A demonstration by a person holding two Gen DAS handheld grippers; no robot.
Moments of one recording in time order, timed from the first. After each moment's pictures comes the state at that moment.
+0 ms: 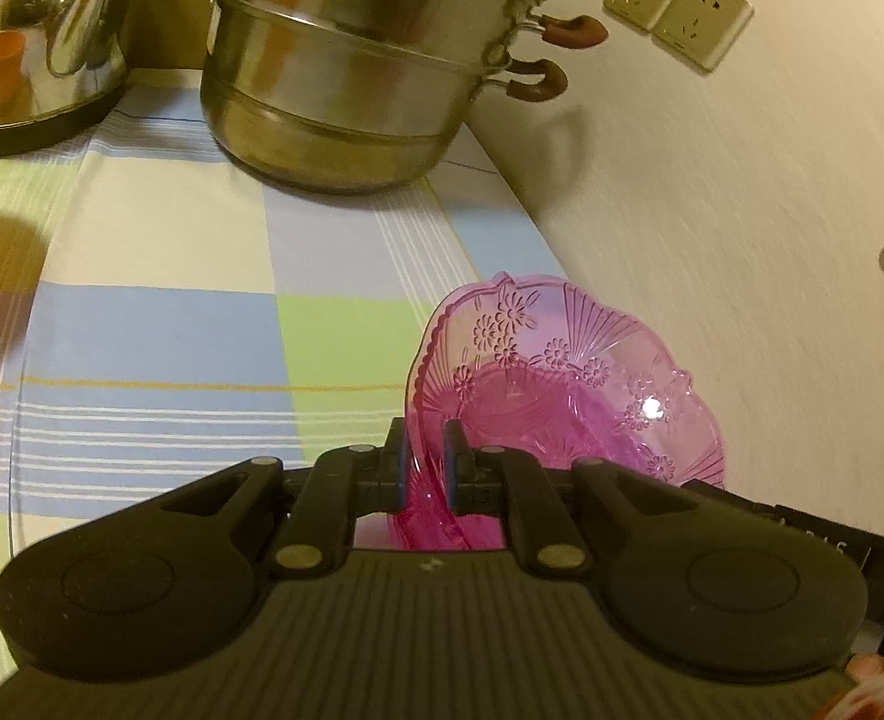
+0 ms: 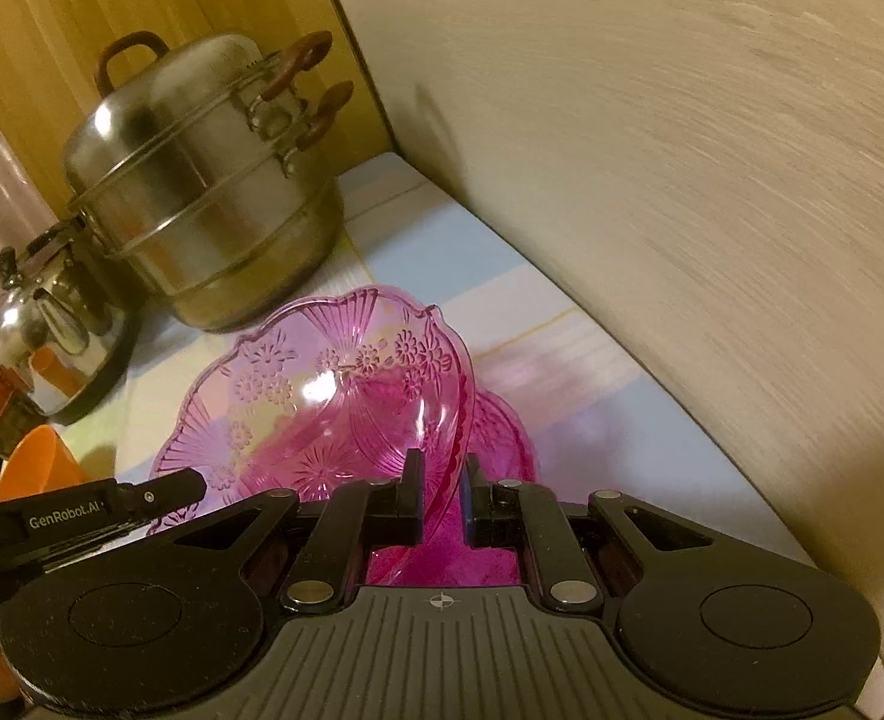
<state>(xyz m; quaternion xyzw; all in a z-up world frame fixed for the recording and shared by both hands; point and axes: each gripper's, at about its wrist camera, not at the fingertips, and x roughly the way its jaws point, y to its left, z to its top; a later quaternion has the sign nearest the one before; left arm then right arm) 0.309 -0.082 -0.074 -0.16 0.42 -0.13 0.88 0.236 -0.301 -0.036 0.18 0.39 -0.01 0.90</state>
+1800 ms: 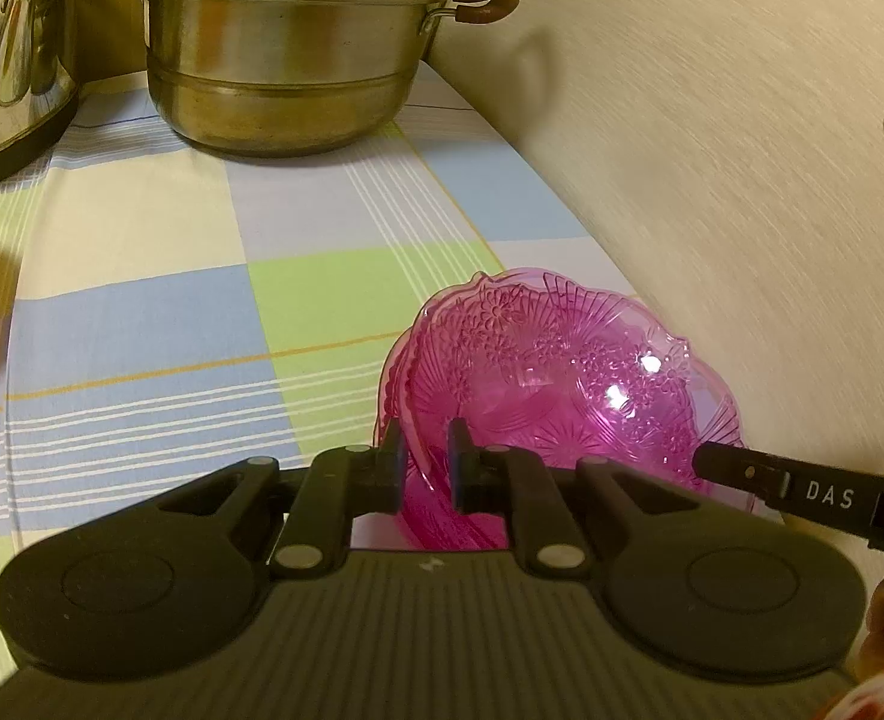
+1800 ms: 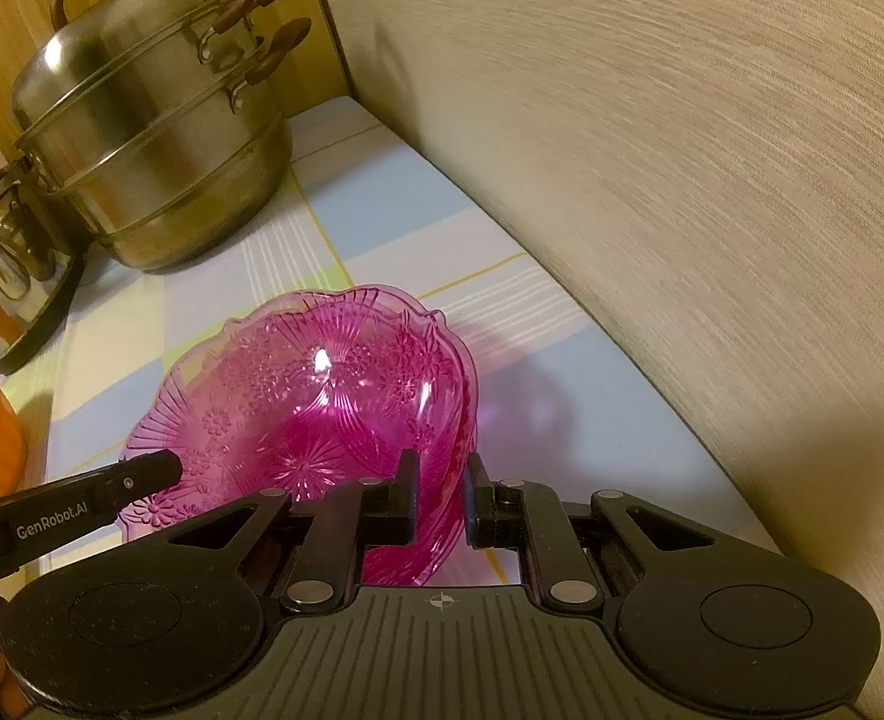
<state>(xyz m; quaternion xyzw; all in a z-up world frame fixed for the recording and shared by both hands) 0.314 -0.109 -0.088 -0.08 0.45 -0.15 0.88 0.244 -0.297 -0.048 0.15 0.45 -0.05 0.88</state>
